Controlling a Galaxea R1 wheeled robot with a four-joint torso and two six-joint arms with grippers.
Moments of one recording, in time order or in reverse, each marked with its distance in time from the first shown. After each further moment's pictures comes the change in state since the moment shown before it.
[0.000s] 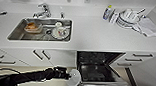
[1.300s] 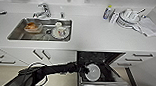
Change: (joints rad) left arm -0.079 0.408 -0.253 -0.004 0.011 -0.025; right arm -0.005 0.029 0.009 0.000 0.008 -0.007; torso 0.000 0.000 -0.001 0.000
